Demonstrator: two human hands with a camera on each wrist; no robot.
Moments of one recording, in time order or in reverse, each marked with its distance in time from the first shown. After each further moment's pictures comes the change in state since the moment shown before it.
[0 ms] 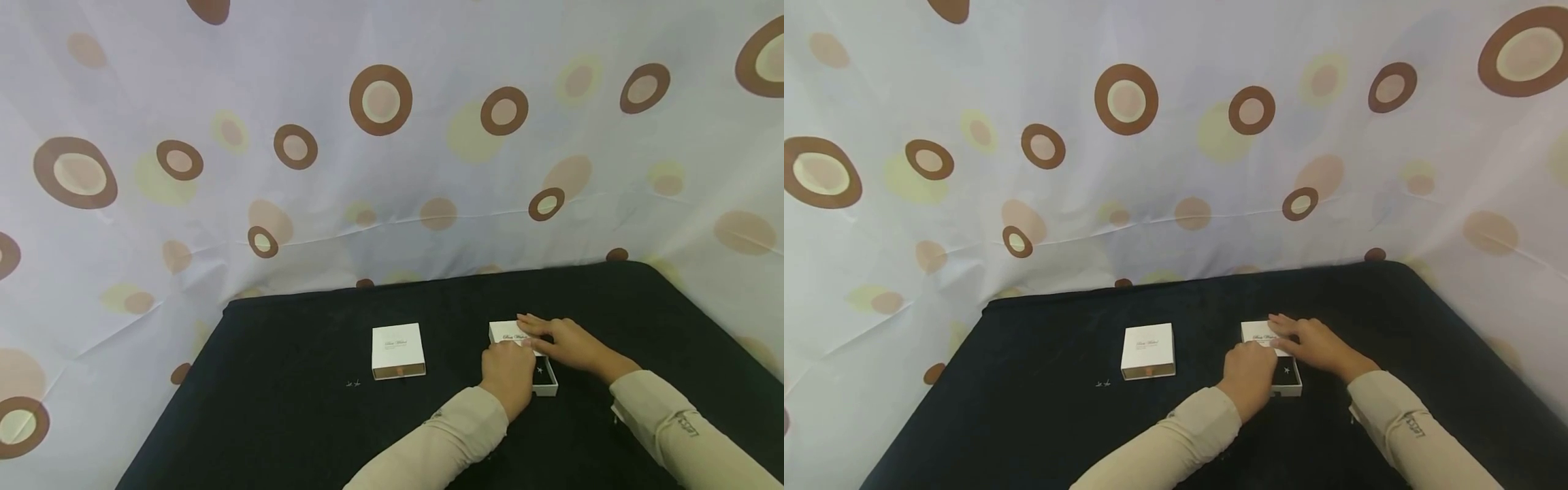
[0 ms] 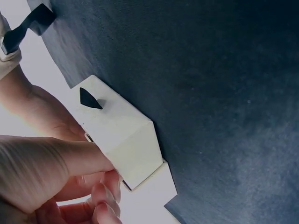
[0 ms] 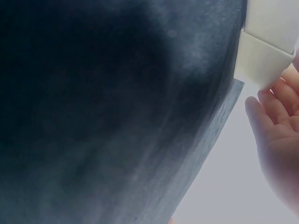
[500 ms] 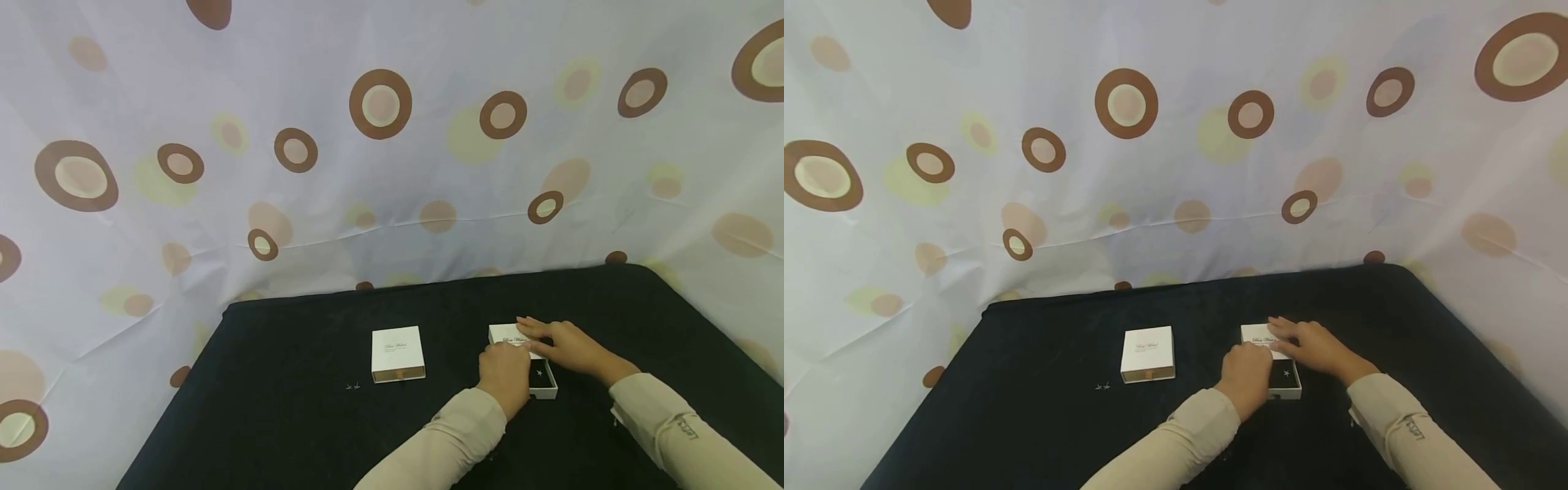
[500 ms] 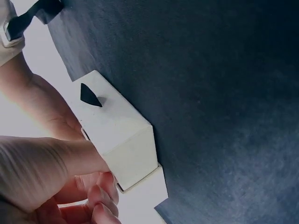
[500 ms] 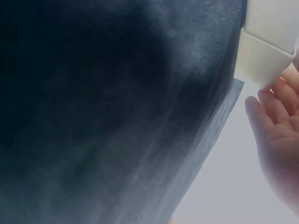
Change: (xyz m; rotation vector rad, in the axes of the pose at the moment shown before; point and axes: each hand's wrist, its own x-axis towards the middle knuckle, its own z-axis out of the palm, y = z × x) left_hand 0.004 -0.002 0.005 -0.065 -0.096 -0.033; right_hand 0.001 0.001 0.004 -0.015 0.001 -0.005
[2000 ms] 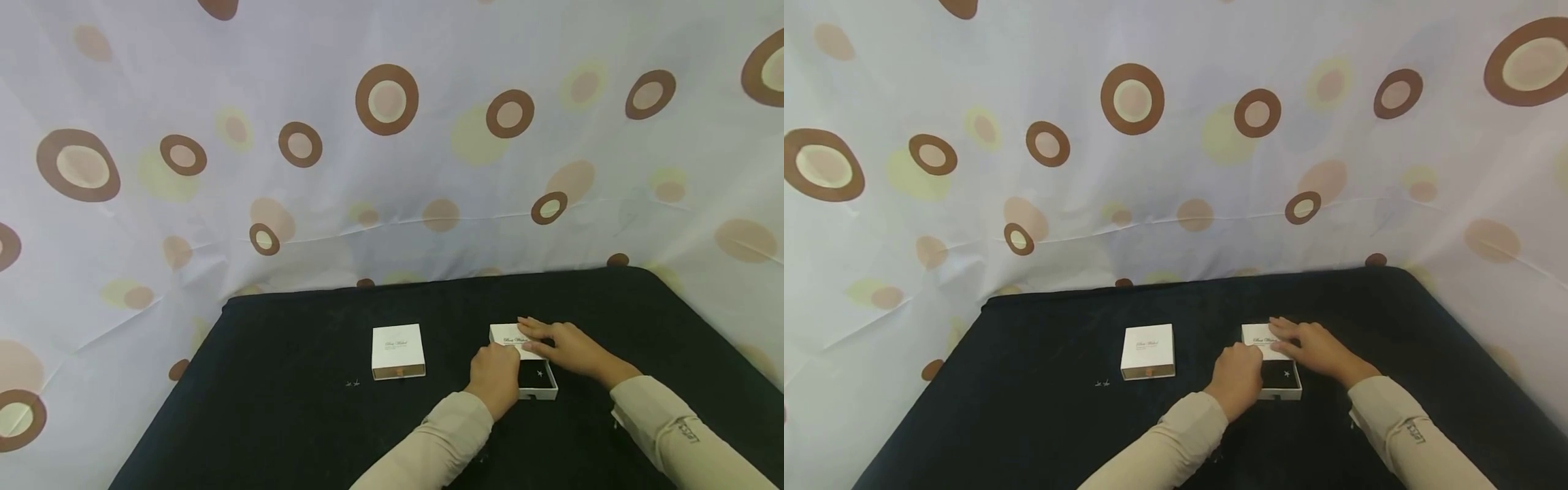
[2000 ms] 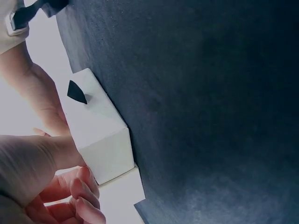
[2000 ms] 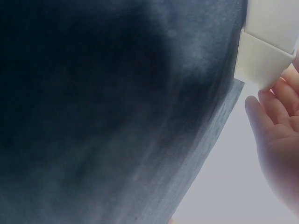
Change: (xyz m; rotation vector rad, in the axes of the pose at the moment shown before) left_hand -0.003 -0.014 0.011 -0.181 0.070 0.008; right_hand -0.001 0.001 0.000 0.008 -0.012 0.024
